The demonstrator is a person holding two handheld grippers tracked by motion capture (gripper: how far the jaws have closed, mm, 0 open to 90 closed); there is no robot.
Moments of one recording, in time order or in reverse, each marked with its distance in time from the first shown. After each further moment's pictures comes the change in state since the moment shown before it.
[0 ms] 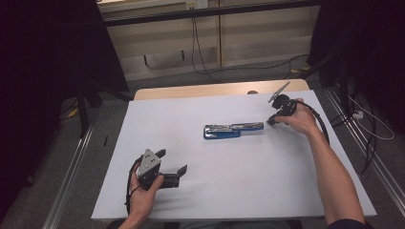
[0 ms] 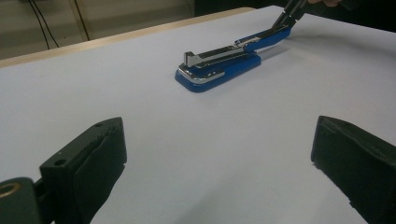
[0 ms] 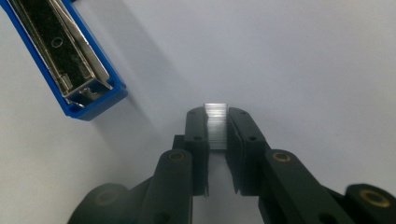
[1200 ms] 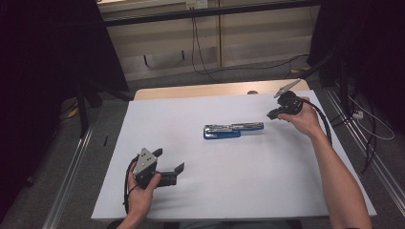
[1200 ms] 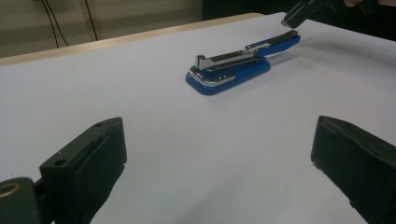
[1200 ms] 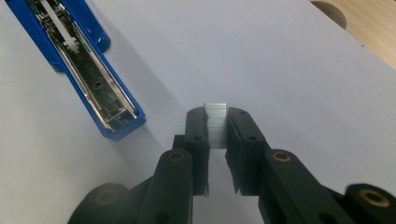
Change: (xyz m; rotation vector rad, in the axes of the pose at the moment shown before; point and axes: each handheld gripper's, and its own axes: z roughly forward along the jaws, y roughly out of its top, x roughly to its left) left arm 0.008 0.001 -0.004 -0.016 0.028 -0.029; right arm 0.007 -0.005 -0.026 -0.183 -0.045 0.003
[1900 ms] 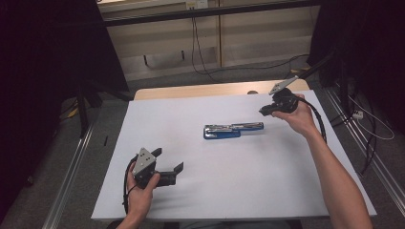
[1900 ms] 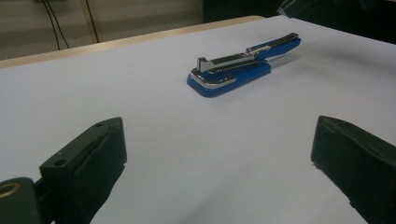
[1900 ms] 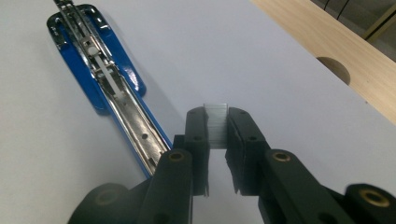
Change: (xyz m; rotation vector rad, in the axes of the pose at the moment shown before) left arm 0.000 0.000 0.000 -0.007 -0.001 -0.003; right arm 0.021 0.023 -0.010 -0.105 0.013 -0.048
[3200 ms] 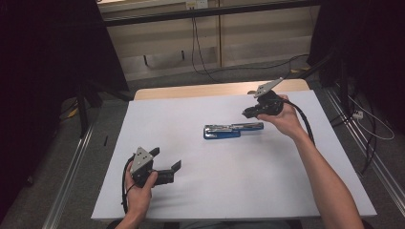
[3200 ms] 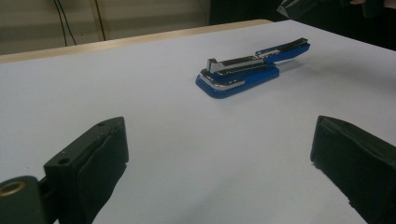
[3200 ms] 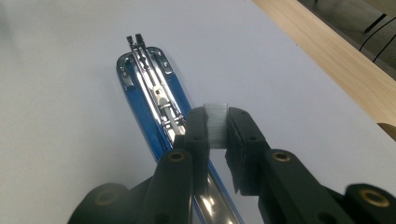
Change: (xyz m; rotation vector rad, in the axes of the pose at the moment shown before) left arm 0.006 -0.001 -0.002 -0.012 0.019 -0.038; right arm 0.036 0.030 0.014 -0.085 0.109 -0.096
